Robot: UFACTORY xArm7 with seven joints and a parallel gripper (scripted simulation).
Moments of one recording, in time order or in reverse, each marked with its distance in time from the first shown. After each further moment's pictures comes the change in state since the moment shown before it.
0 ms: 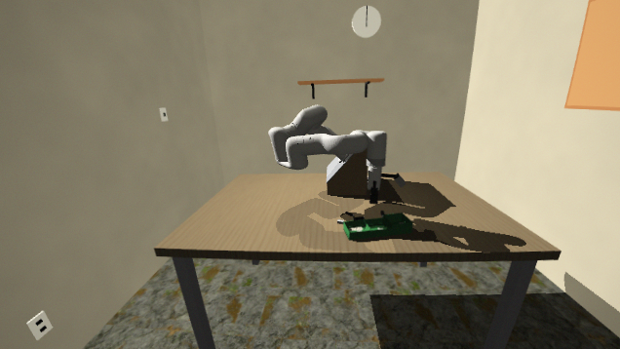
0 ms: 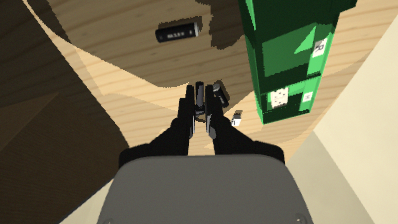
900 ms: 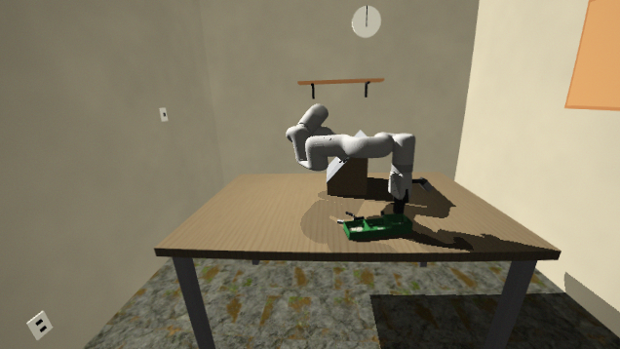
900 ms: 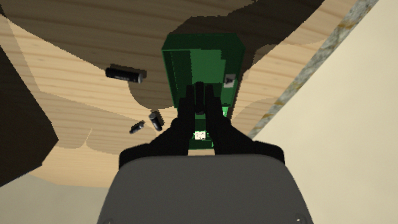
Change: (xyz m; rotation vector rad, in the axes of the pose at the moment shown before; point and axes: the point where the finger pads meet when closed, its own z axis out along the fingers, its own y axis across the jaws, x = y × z) arm 0.097 0.072 0.000 -0.004 0.003 -0.411
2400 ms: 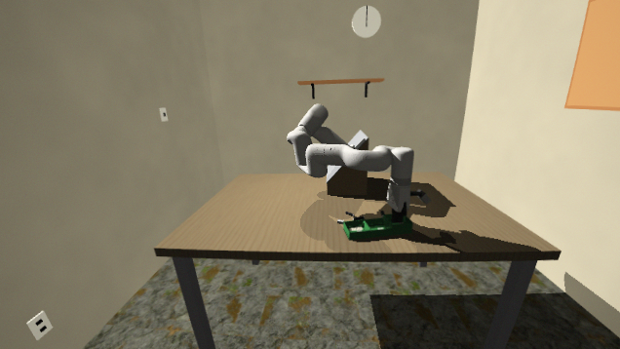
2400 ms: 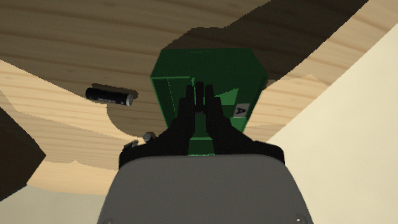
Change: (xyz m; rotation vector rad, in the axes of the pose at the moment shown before) arm -0.002 -0.002 0.051 0.007 -0.004 -0.003
